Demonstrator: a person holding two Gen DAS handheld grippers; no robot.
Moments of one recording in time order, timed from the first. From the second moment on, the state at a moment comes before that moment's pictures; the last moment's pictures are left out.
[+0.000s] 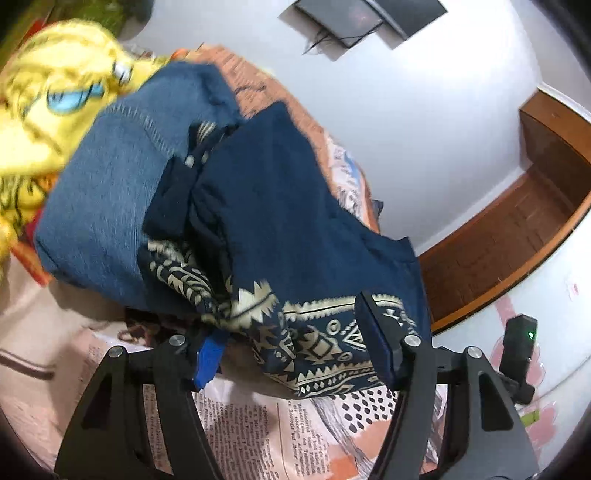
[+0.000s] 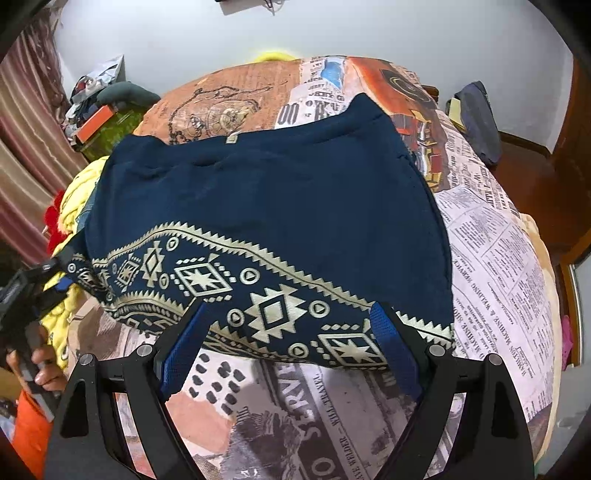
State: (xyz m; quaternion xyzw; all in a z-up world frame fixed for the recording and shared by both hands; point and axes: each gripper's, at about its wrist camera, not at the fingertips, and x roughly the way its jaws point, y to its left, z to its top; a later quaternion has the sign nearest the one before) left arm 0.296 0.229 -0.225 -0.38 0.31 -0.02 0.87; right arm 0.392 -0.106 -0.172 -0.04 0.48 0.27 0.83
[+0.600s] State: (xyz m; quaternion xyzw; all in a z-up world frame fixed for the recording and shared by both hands) left arm 0.320 0.242 -0.243 -0.37 0.31 -0.01 0.88; right arm 0.397 -0.102 -0.181 -0.03 0.50 0.27 0.82
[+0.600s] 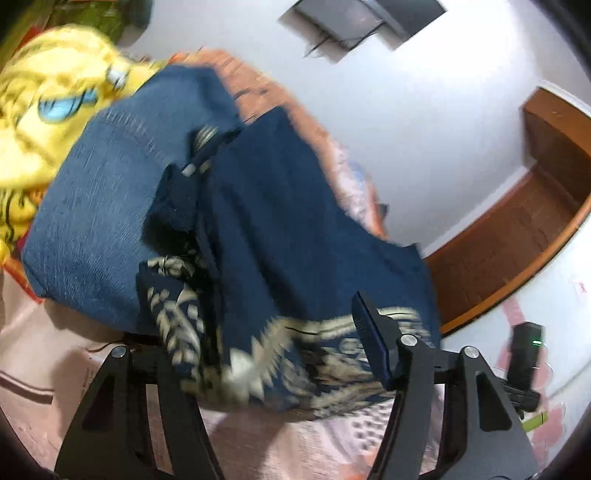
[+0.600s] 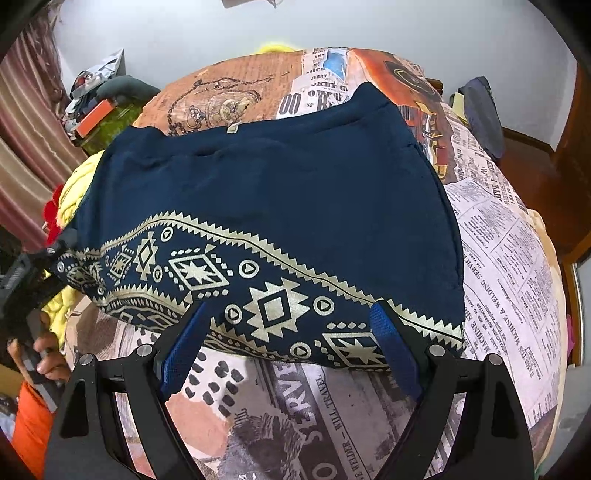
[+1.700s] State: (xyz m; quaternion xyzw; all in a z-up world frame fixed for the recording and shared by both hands) left arm 0.350 0.235 -0.141 -0.36 0.27 0.00 0.90; right arm 0.414 0.029 -0.192 -0.12 0.47 0.32 0.81
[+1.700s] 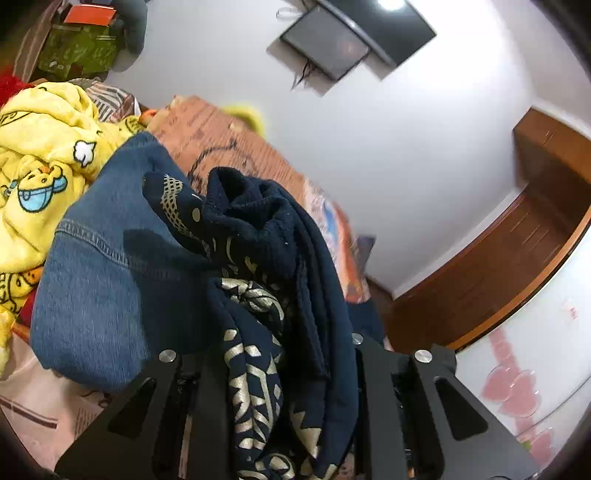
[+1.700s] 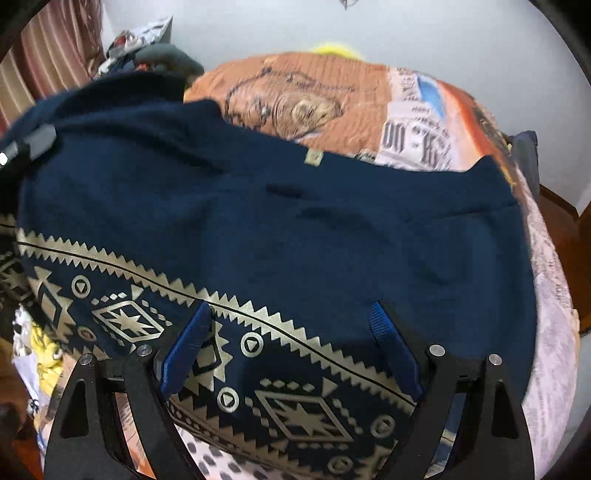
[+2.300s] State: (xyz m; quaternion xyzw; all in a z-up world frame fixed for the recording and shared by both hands) left arm 0.451 0.084 -0.103 -0.27 0.33 -0.07 0.90; right arm 0.420 -0.136 -0.147 -0.04 0.44 0.23 0.87
